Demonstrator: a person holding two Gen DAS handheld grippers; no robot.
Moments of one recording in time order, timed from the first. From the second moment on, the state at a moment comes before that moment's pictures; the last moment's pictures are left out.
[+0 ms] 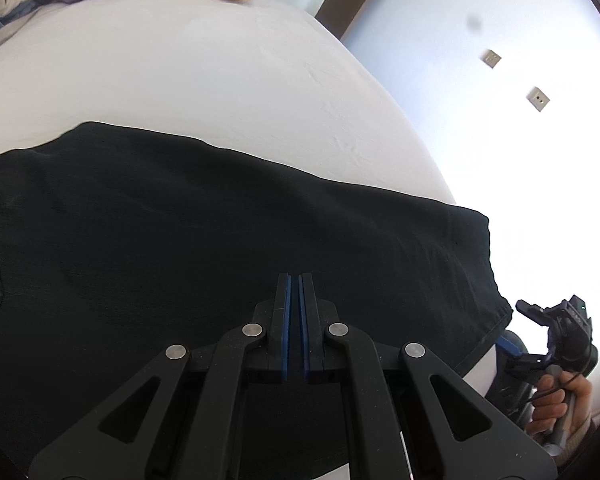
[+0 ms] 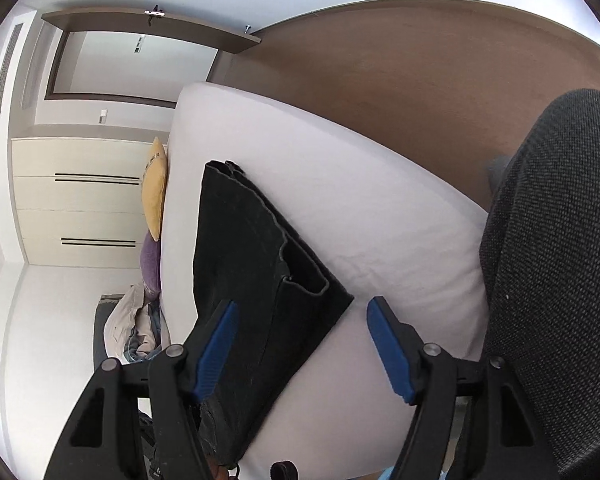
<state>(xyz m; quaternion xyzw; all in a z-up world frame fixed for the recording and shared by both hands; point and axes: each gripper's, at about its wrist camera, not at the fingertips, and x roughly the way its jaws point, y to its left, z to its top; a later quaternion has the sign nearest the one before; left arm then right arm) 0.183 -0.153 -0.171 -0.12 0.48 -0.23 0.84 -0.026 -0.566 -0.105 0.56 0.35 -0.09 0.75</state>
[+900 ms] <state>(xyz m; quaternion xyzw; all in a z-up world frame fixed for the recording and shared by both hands) 0.209 -0.157 -0.255 -0.27 0.55 -0.26 0.75 -0.010 -0.568 -0.141 0.65 0.24 -0.02 0.72</state>
